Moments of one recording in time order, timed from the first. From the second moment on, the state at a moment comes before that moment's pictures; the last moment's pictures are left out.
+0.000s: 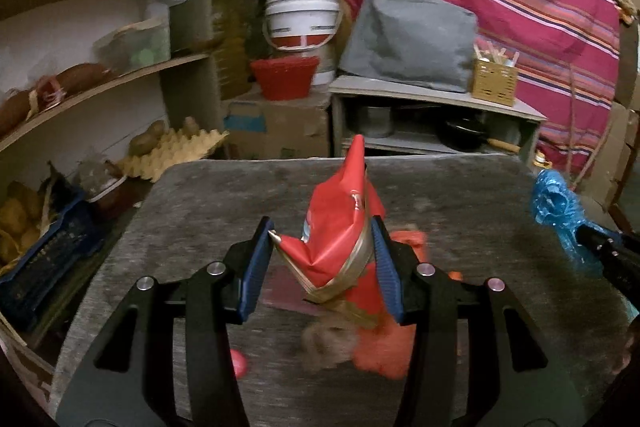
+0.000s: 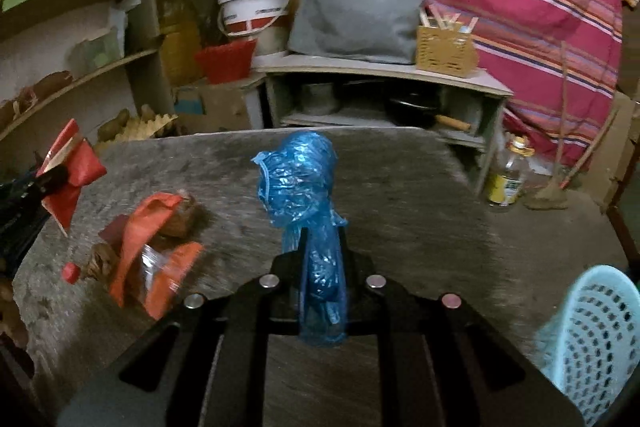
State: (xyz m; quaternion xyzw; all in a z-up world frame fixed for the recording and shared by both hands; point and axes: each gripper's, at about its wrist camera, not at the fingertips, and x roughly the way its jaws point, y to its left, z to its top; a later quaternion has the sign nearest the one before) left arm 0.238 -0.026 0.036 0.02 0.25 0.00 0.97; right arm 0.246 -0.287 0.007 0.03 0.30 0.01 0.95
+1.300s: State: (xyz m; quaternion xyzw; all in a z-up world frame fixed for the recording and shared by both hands) left arm 0.139 -0.375 0.031 0.09 0.23 -0.22 0.94; right arm 0.091 -0.570 -0.022 0.12 0.31 -0.19 0.92
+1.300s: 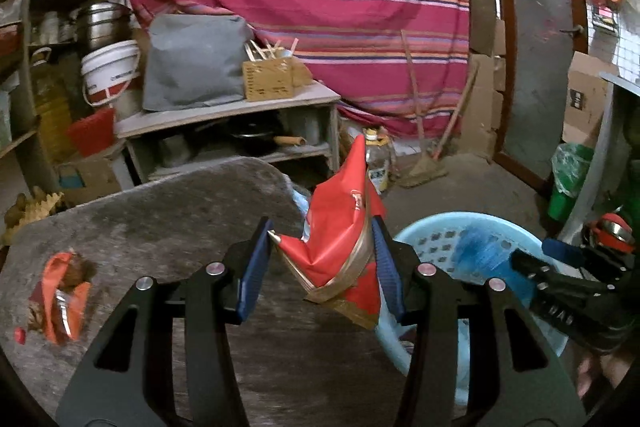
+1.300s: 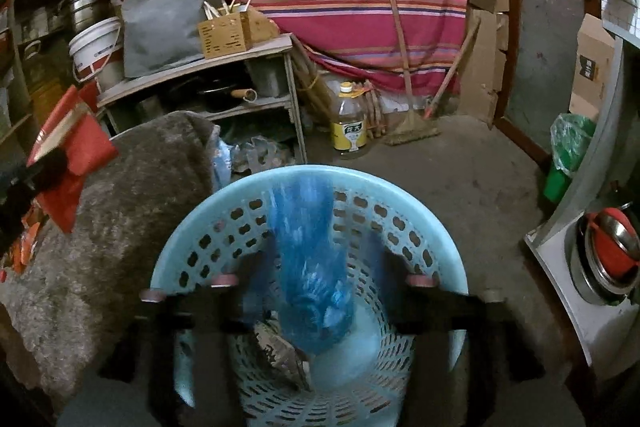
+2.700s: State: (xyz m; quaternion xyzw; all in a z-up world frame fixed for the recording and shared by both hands) left arm 0.177 -0.234 0.022 0.11 0.23 -0.13 0.96; right arm 0.122 -0.525 0.003 0.12 0.27 -0.21 0.93
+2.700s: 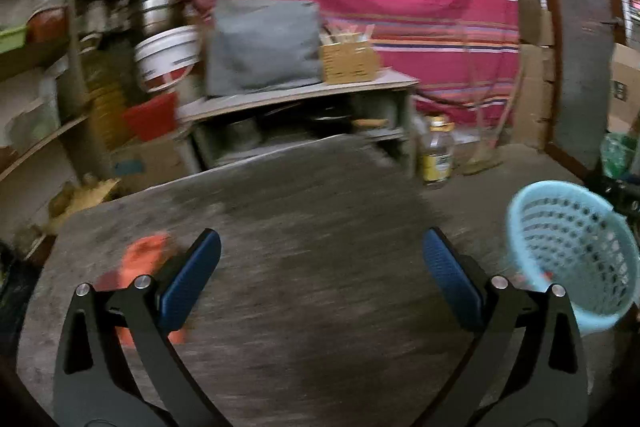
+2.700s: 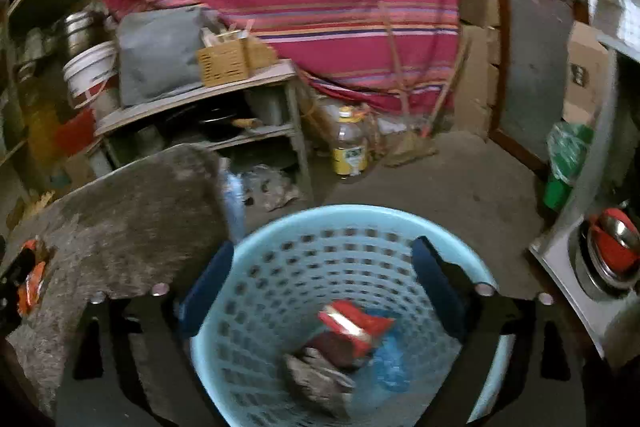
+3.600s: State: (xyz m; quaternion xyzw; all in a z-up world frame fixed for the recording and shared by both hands) left arm 0.213 0.061 -0.043 0.07 0.35 0.02 0.93; right arm 0.228 -0.293 -0.028 0.04 0.35 -0.06 0.94
